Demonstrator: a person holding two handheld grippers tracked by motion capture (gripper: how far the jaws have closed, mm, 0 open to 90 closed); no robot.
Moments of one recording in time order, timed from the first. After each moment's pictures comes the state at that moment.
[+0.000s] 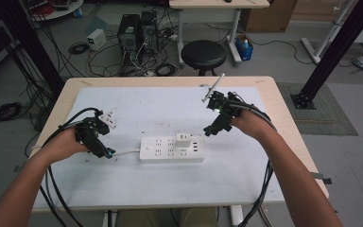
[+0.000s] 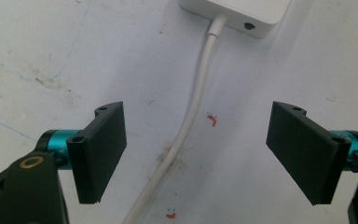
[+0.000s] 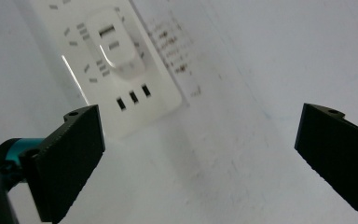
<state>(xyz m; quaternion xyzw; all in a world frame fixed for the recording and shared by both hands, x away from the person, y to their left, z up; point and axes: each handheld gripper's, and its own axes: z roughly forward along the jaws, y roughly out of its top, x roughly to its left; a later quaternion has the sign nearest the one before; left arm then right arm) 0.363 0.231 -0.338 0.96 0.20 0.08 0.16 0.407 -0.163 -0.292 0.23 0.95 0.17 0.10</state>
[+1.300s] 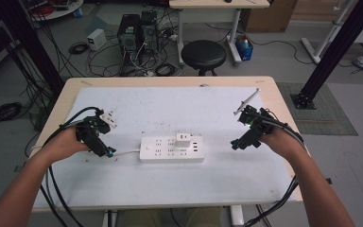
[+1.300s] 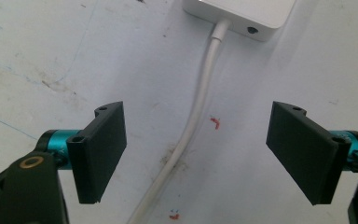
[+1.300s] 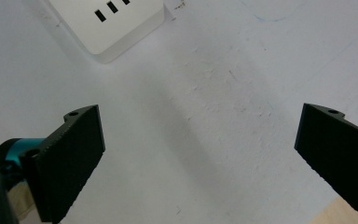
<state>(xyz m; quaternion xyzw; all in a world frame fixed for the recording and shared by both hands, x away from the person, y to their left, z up) 0.362 0.229 -0.336 0.96 0.21 0.09 0.15 0.369 -0.236 -0.307 0.31 0.93 0.17 0.09</state>
